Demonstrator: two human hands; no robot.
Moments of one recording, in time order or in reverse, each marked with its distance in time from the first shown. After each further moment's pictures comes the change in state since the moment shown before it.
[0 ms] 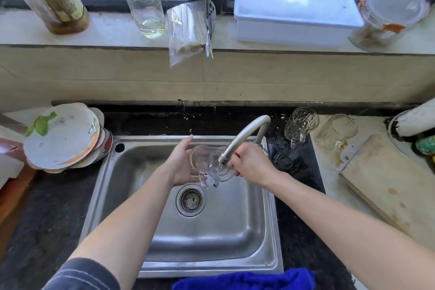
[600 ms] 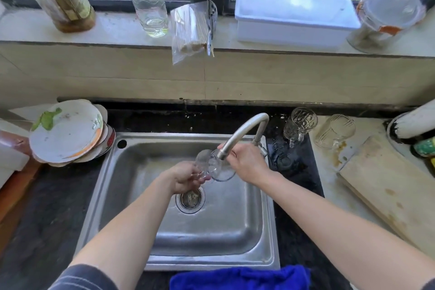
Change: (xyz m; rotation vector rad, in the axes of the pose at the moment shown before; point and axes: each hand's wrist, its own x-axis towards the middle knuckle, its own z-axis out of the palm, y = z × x) left_hand -0.017 -0.029 0.006 0.136 0.037 -0.056; right_hand 0.008 0.022 0.019 -0.100 0.050 -0.135
